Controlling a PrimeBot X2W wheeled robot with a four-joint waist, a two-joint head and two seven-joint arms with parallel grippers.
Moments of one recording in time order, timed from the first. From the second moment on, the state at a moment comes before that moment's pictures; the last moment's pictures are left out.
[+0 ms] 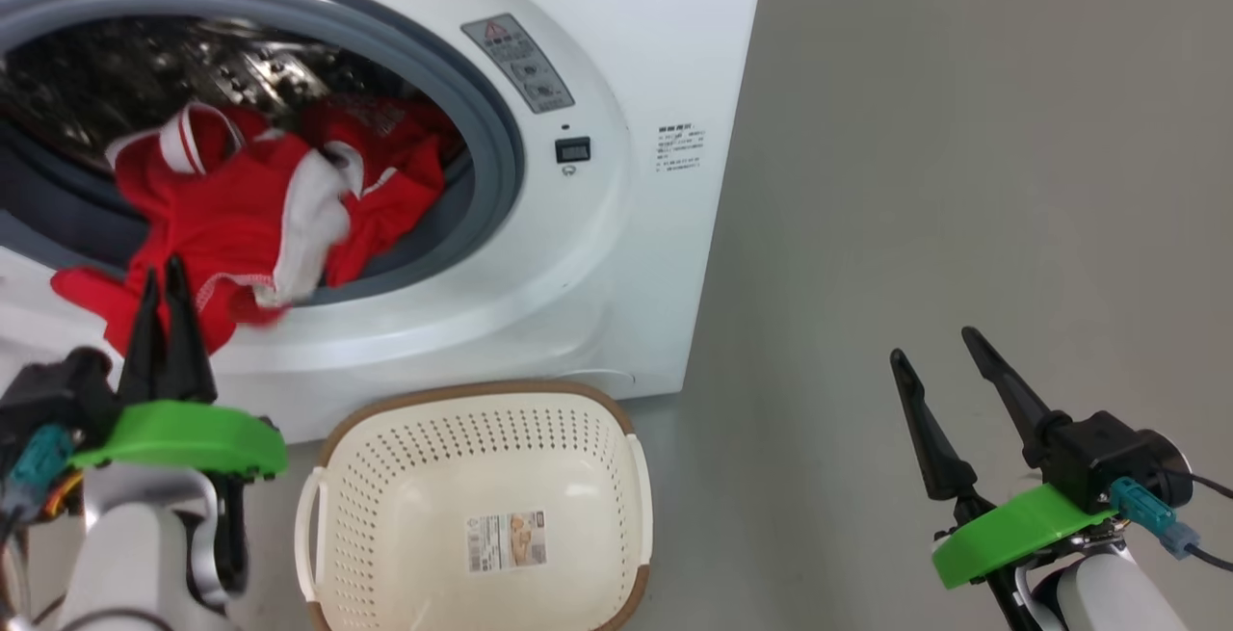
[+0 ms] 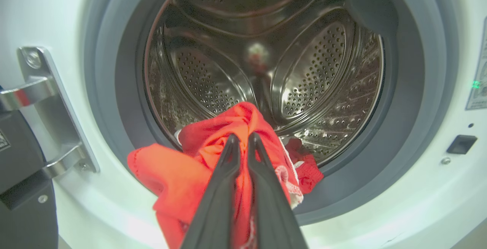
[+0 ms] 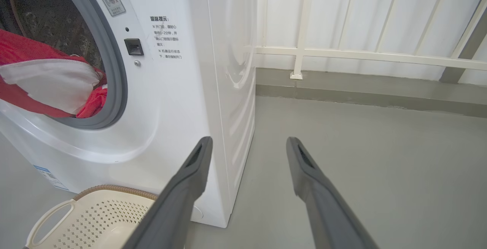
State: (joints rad) left arm -0.45 0.10 0.12 0.47 -0.24 0.01 -0.25; right arm -0.14 -0.12 0.08 0.26 0.23 0.13 -0.26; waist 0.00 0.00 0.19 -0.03
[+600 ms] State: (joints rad) left arm -0.18 0.04 0.03 0.23 -0.26 -0.01 -0.25; right arm -0.08 -0.11 0.08 0.26 0.23 0.13 -0.26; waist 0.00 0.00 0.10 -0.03
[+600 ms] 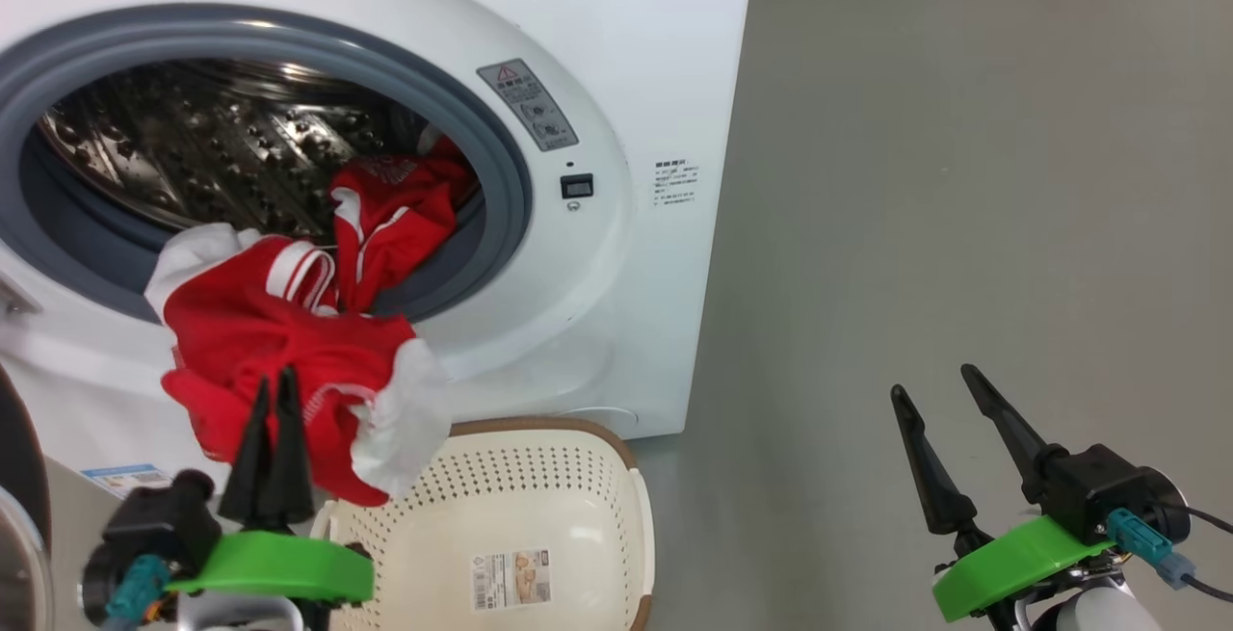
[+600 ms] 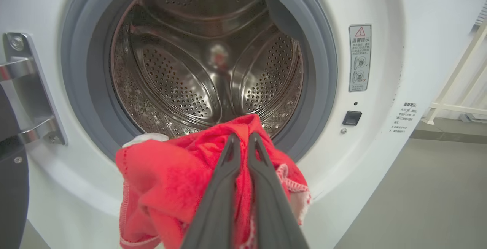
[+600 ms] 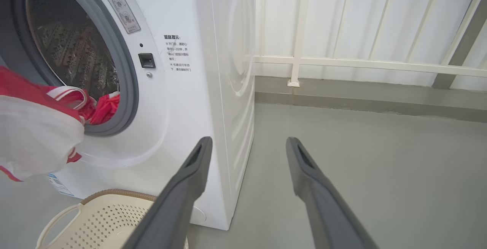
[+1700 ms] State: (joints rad) left arm -0.49 0.04 -0.19 0.89 -0.54 -0.08 -0.25; right arm -0.20 -0.10 0.08 0.24 0.24 0.13 -0.26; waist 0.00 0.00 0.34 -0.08
